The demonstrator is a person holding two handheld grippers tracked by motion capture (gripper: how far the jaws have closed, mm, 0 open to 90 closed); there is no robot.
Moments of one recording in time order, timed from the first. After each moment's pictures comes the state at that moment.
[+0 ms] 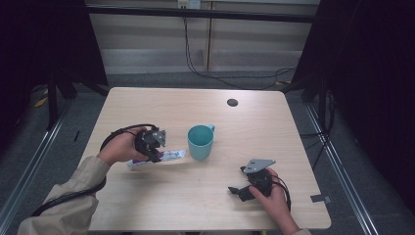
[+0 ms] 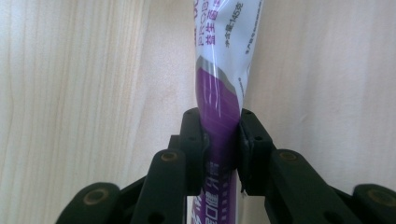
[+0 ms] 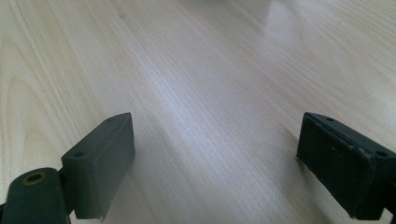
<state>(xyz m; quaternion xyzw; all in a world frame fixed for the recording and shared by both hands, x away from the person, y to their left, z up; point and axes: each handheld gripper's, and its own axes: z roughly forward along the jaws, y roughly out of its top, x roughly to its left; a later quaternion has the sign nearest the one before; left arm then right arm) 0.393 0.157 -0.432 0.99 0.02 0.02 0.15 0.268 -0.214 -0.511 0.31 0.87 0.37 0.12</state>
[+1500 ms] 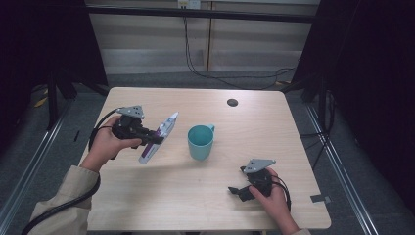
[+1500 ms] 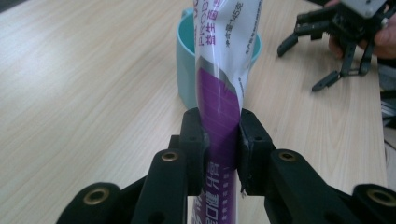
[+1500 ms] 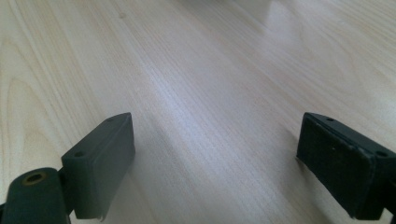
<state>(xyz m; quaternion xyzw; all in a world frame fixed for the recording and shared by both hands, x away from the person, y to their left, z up) 0.390 0.196 -0.386 0.88 0.20 0.00 0.44 0.268 -0.214 -0.511 0.31 0.87 0.37 0.12</state>
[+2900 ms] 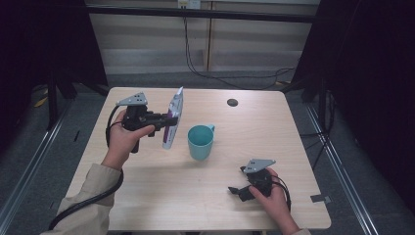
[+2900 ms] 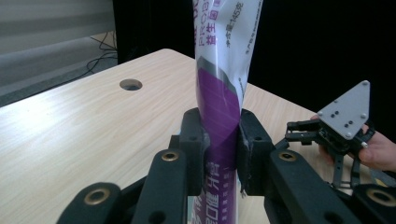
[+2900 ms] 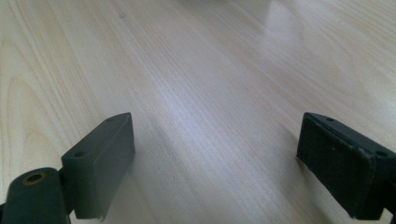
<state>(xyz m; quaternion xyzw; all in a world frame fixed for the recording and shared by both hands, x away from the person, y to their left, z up) 0.394 0.166 -0.369 0.78 0.24 0.03 0.57 0.268 -0.214 -0.511 0.31 0.87 0.37 0.12</state>
